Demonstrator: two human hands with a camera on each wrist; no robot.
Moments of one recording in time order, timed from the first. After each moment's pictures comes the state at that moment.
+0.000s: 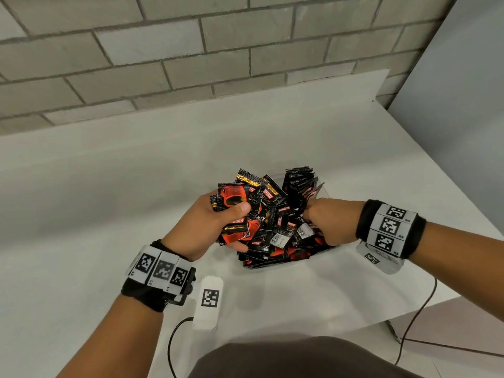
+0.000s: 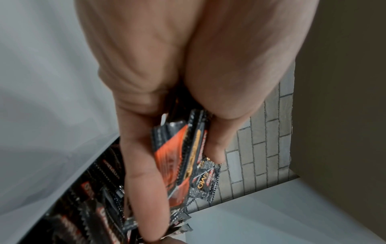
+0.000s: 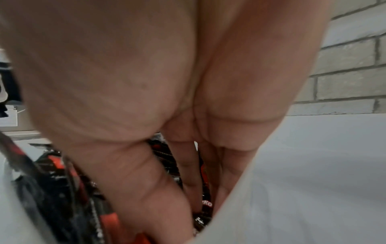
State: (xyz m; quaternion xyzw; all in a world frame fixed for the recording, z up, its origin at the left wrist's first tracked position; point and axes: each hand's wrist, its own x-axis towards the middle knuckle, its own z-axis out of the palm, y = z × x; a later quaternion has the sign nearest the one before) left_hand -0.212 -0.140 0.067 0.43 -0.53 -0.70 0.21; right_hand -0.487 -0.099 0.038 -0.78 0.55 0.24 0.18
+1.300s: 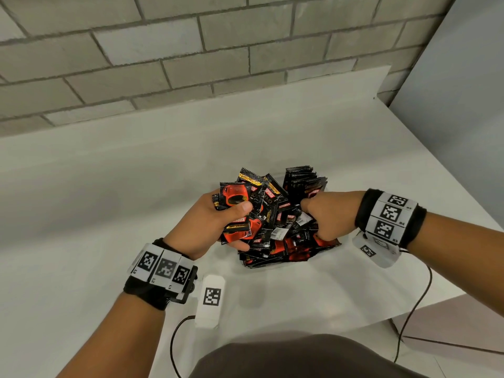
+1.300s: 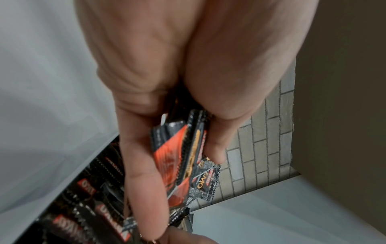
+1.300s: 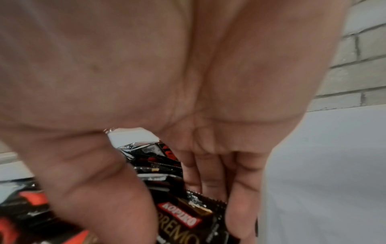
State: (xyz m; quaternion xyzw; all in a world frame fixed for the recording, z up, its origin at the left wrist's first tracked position) left_hand -0.214 -0.143 0.064 0.43 -0.53 -0.70 0.21; right_hand -0.479 -0.108 0.060 -0.73 0.59 0.23 0.26
